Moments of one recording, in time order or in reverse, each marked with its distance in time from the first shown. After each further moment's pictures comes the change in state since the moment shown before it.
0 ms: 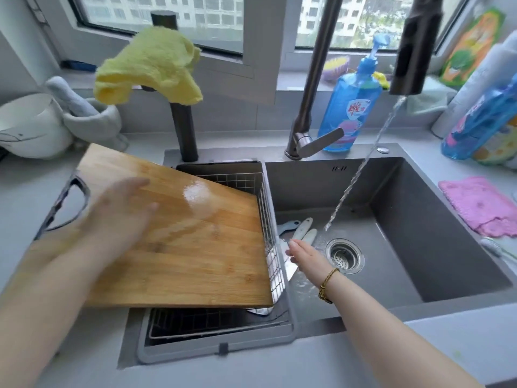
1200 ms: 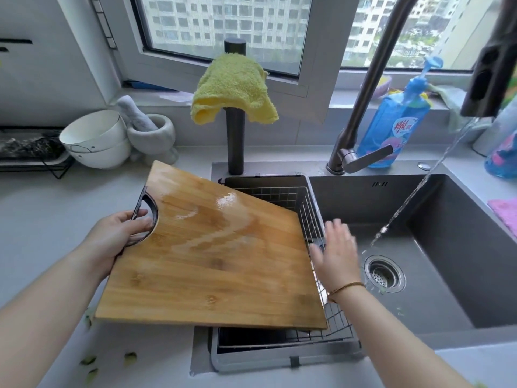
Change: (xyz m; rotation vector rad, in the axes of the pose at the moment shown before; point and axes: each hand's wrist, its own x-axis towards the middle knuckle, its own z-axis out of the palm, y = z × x) left_hand 0.026 -0.093 -0.055 -0.830 -0.137 -0.465; right_hand -0.002 -0.061 0.050 -0.594 0.385 -0.161
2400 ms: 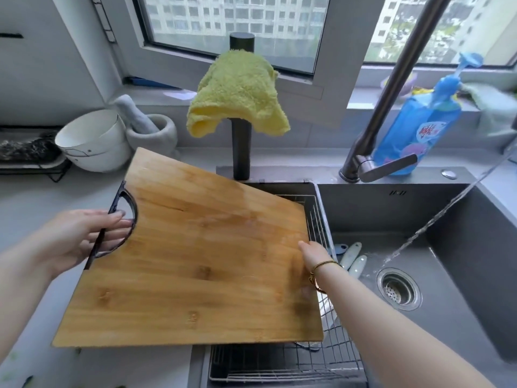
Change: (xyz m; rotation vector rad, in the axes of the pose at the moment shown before) left_hand 0.032 0.030 -0.030 0.083 -0.005 -0.032; right_hand 0.071 -0.032 0.025 0.567 -0.377 0.418
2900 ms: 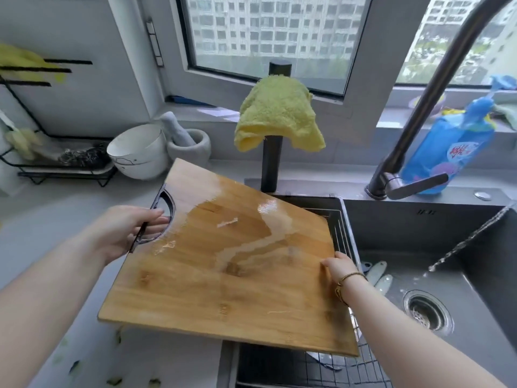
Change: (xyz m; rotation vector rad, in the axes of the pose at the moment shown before) left_hand -0.011 0.013 0.000 -0.049 0.026 0.034; right_hand 0.006 0.003 0.001 0.171 0.060 -0.021
